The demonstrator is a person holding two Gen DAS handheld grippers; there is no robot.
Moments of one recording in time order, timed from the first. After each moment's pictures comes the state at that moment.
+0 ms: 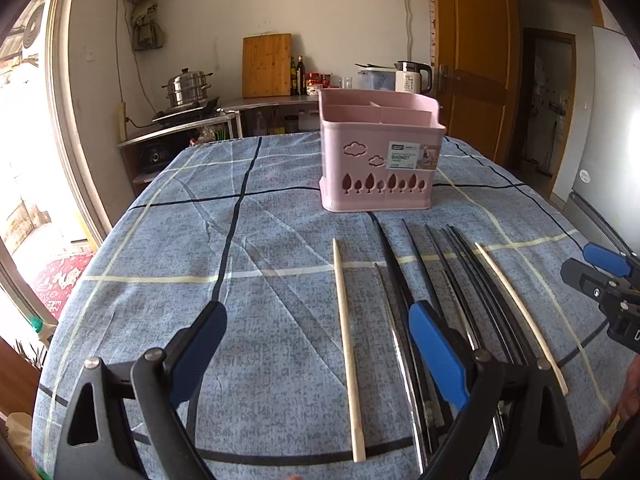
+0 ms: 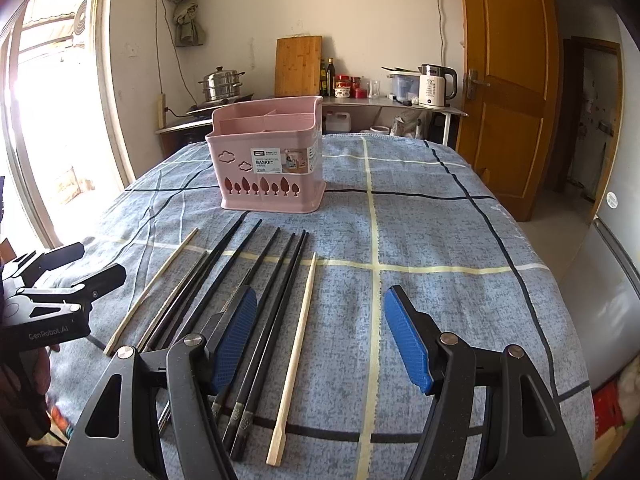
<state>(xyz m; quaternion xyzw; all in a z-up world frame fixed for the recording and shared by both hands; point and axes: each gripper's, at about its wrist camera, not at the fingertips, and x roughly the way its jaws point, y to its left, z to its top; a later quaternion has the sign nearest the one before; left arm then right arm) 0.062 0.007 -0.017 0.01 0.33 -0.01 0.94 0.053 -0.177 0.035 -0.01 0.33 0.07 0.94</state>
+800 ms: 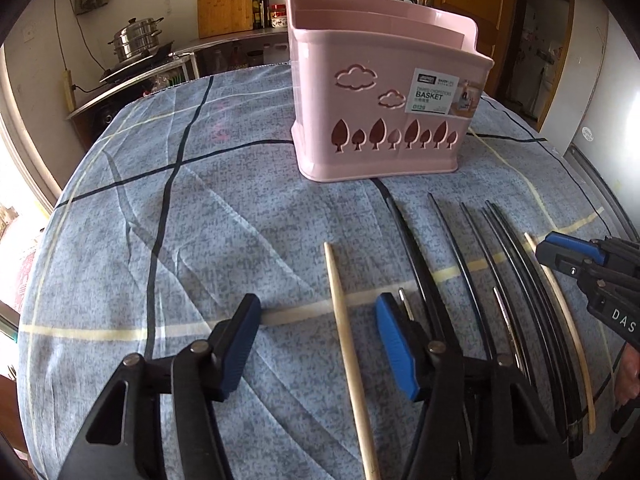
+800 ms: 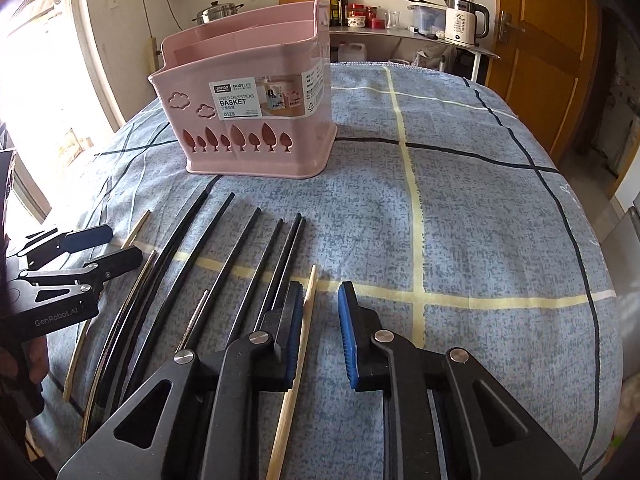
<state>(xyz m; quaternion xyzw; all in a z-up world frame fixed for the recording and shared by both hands) 0.168 -0.008 -0.054 0.04 0.45 -0.08 0.89 0.163 -0.165 -0.008 -0.01 0.45 0.10 0.89</state>
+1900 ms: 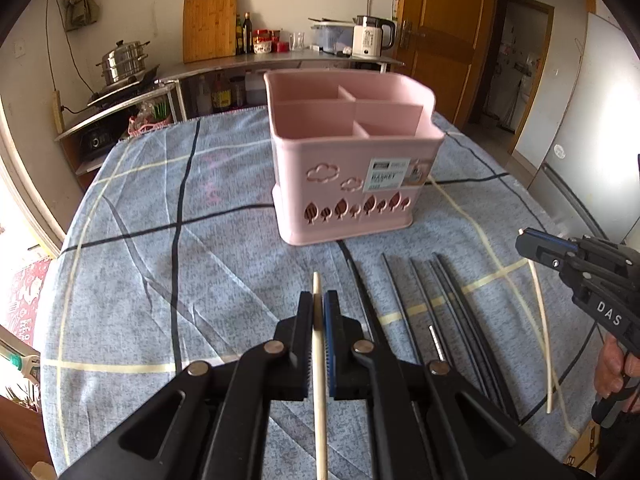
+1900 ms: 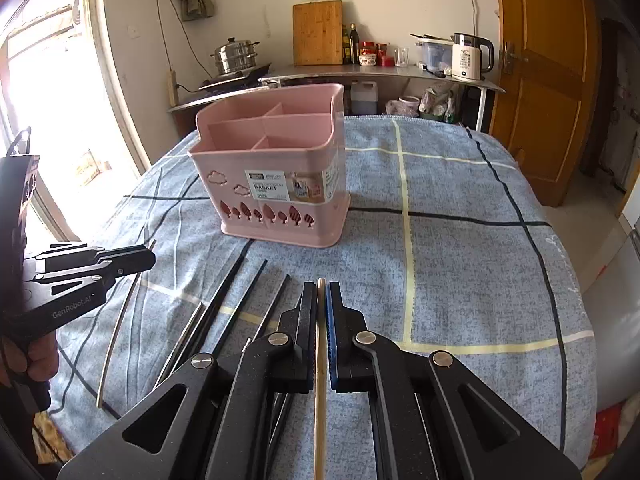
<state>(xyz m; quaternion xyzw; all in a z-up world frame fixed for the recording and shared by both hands) 0.155 -0.005 0.018 0.03 0.41 -0.12 0.90 0.151 -0.169 0.058 0.00 0.39 0.13 0.91</state>
